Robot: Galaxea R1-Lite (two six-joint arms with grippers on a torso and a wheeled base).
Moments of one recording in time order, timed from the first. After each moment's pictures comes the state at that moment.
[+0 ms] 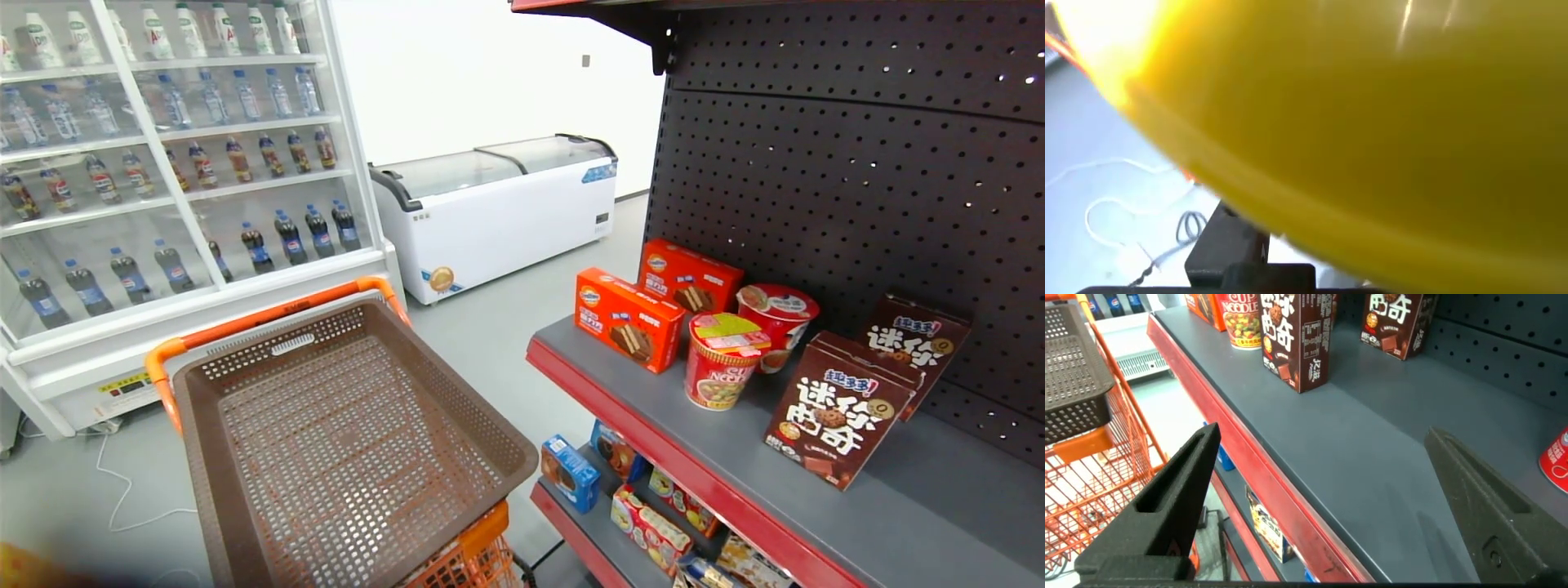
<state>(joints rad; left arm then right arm) -0.13 0.47 -0.35 0.26 -0.11 0.03 0.00 0.01 0.00 0.00 0.07 0.00</state>
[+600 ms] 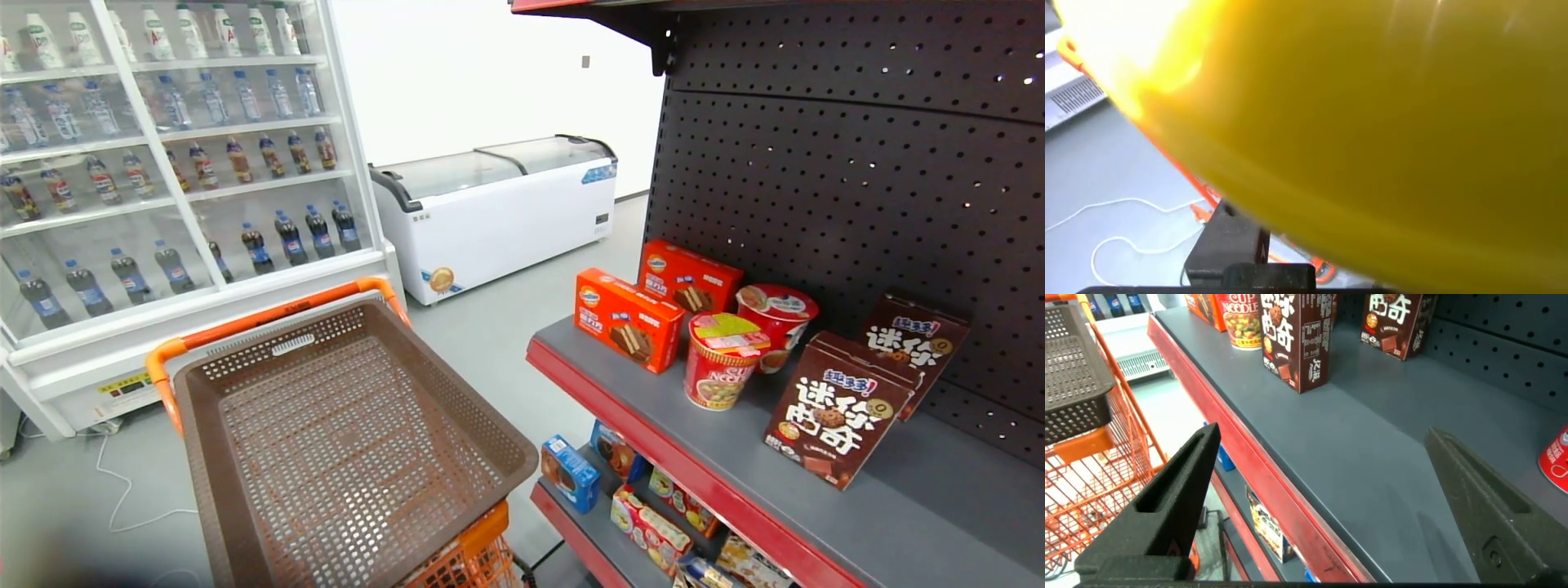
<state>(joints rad) -0.12 0.21 -0.31 0.27 -0.08 0.02 0.00 0.01 0.00 0.00 0.07 0.00</state>
